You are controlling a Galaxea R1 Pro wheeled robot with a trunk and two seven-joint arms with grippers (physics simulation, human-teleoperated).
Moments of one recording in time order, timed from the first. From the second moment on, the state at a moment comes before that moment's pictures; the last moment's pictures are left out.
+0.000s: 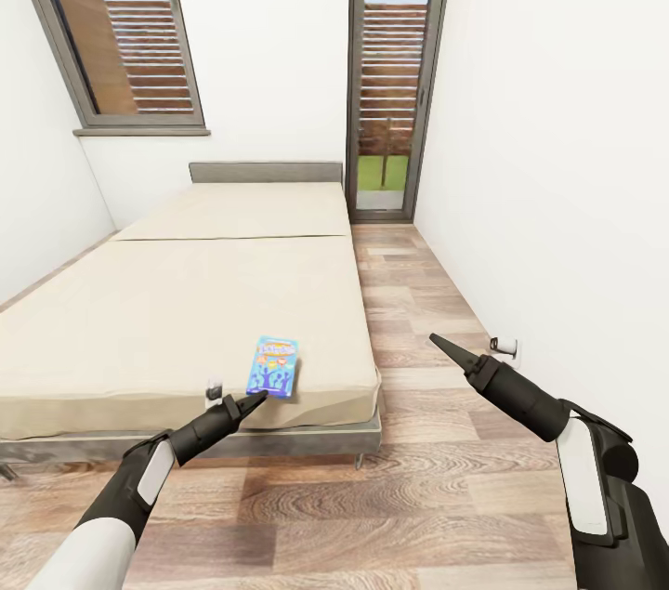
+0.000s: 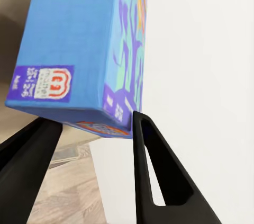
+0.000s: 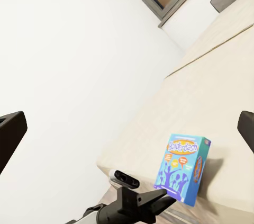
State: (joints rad) left arm -0.61 0.04 0.37 -0.62 0.31 0.56 -1.09; right arm -0.38 0.03 -0.39 -1.58 -0.48 0.87 1.02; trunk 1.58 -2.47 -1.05
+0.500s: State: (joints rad) left arm -0.61 0.04 0.37 -0.62 0.31 0.56 -1.08; right arm -0.38 0.03 -0.39 -1.58 -0.48 0.87 1.02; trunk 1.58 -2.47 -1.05
